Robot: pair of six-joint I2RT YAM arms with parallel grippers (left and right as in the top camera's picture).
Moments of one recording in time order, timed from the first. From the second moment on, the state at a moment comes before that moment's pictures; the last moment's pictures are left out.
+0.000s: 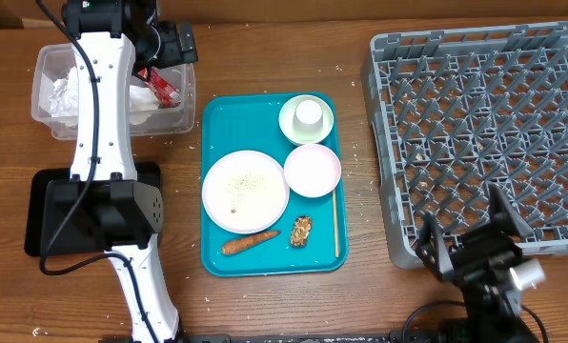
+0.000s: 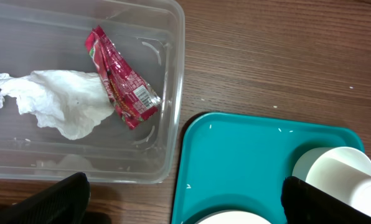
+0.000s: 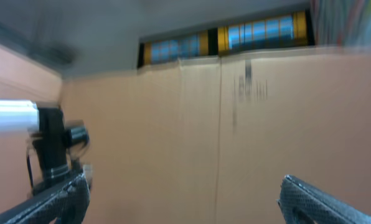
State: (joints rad) left arm 0.02 2.25 2.50 -1.39 0.07 -0.21; right arm 0.05 0.01 0.02 0.74 -0.26 0.19
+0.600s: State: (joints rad) left arm 0.02 2.25 2.50 -1.39 0.07 -0.21; right arm 0.05 0.50 0.50 0.74 -0.27 0.20
